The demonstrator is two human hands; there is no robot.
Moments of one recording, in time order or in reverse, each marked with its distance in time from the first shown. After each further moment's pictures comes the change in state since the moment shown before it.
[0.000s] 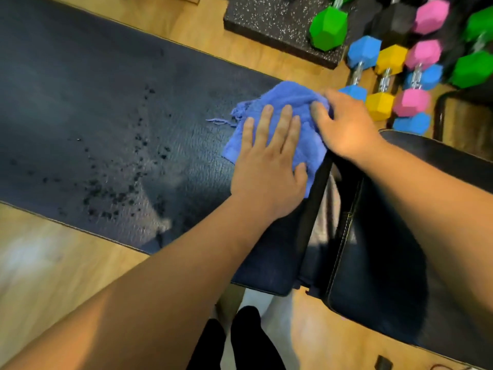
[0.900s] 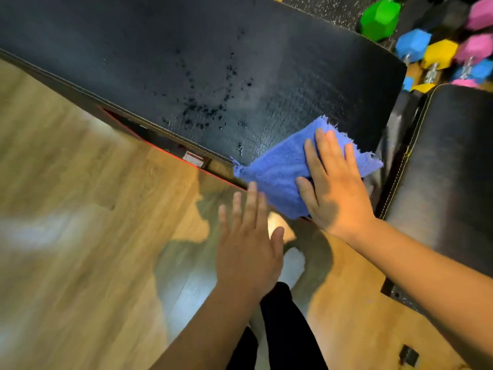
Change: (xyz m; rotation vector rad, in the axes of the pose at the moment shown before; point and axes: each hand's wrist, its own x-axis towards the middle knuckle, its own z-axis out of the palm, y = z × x) left_hand -0.268 -0.016 0.038 -0.254 -0.140 -0.401; right_hand -0.216 -0.116 0.063 -0.271 -0.104 -0.296
